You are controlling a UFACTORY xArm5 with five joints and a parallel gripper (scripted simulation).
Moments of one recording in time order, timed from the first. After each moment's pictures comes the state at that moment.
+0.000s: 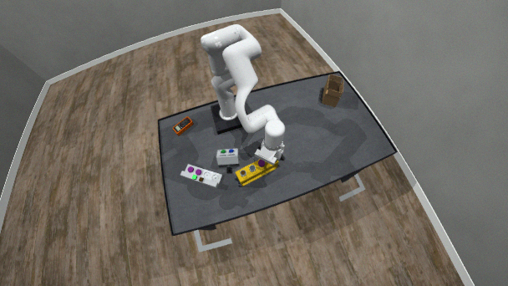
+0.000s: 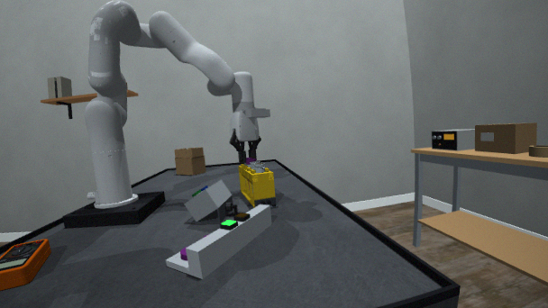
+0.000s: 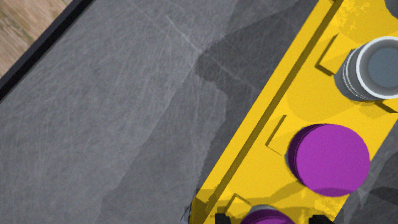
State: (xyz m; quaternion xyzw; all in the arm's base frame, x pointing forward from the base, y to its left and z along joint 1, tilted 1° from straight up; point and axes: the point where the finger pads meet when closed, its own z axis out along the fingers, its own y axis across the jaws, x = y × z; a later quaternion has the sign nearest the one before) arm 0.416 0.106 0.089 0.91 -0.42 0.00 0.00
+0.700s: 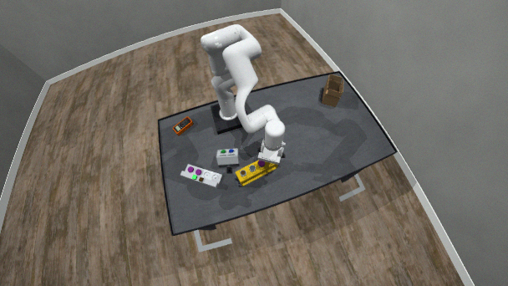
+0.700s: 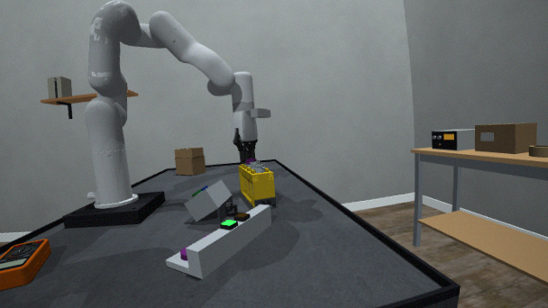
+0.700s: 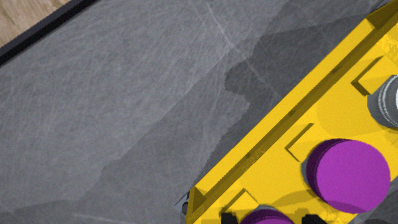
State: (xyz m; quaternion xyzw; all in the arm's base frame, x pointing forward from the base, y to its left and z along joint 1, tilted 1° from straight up) arm 0.416 0.106 0.090 0.95 -0.32 -0.01 0.00
